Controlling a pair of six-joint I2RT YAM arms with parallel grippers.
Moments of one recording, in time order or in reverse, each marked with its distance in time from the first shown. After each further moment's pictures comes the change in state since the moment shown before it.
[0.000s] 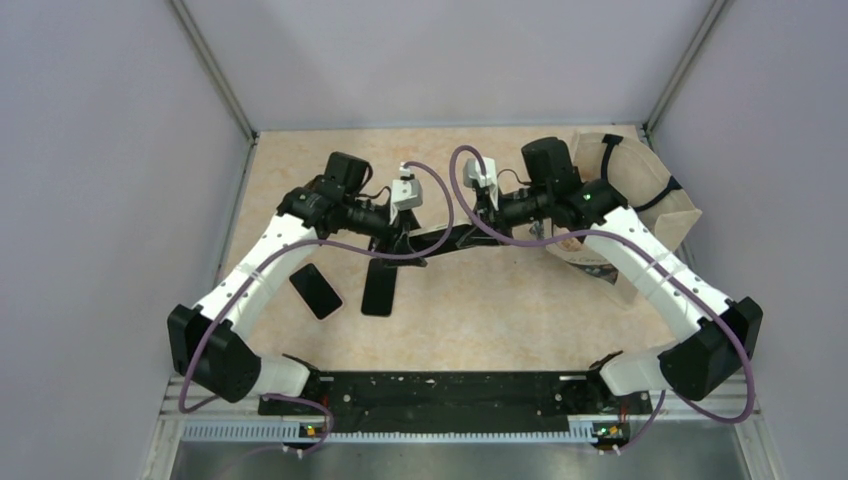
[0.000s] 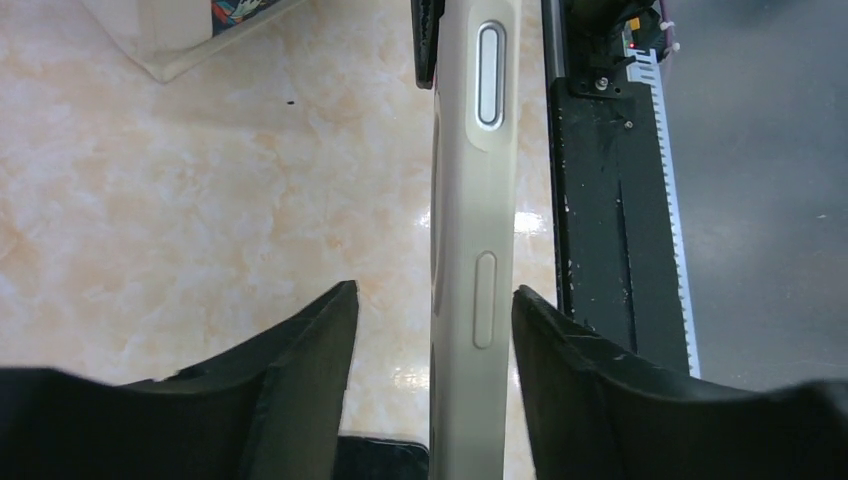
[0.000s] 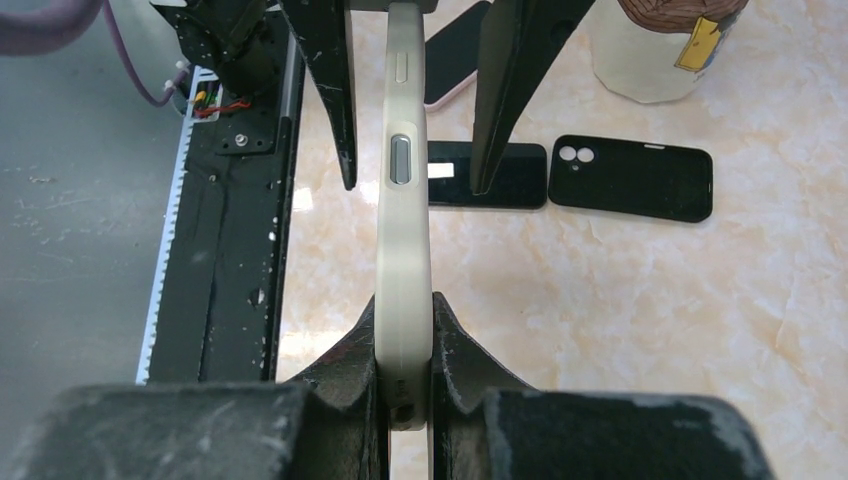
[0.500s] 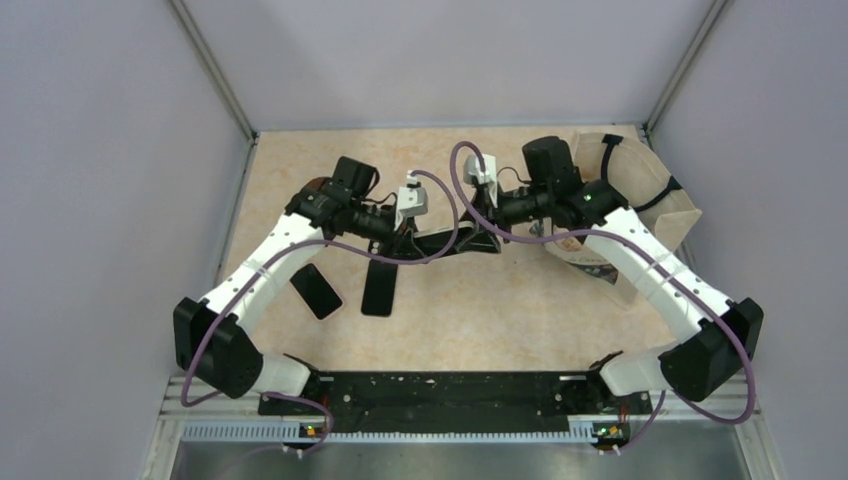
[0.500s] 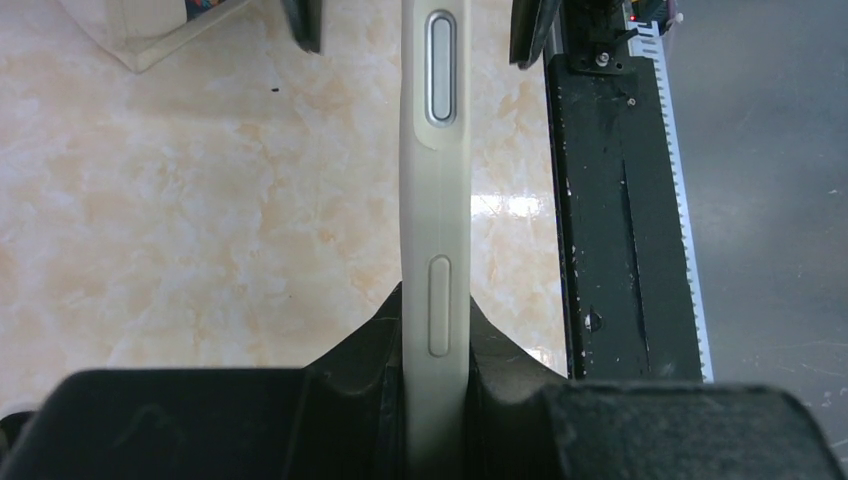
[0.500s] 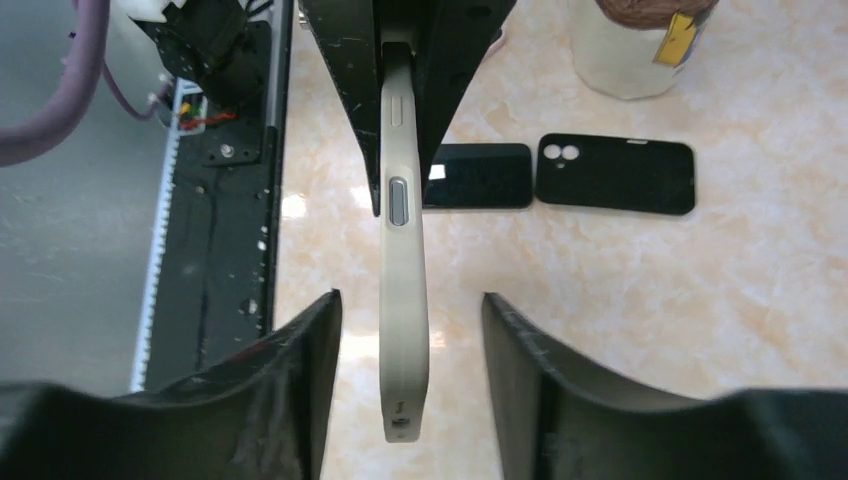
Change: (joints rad) left arm -0.027 0.035 -0.003 -0.032 -0.004 0.069; right arm 0.002 0.000 0.000 0.006 0.038 0.028
